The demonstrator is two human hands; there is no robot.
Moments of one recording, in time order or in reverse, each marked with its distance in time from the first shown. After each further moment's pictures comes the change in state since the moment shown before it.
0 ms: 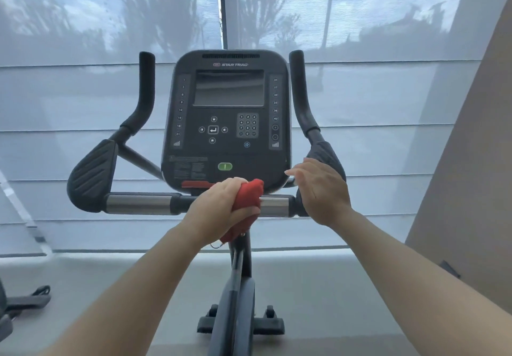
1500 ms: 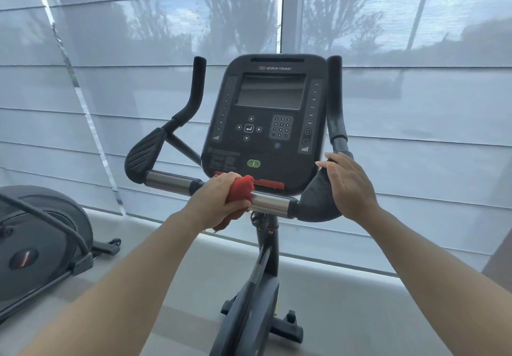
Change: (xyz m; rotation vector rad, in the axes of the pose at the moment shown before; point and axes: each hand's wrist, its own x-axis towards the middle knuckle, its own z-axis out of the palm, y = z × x) left_hand -0.015 0.017 -0.009 0.076 0.057 -0.287; right_hand 0.022 0.069 0.003 0.303 -0.066 0.013
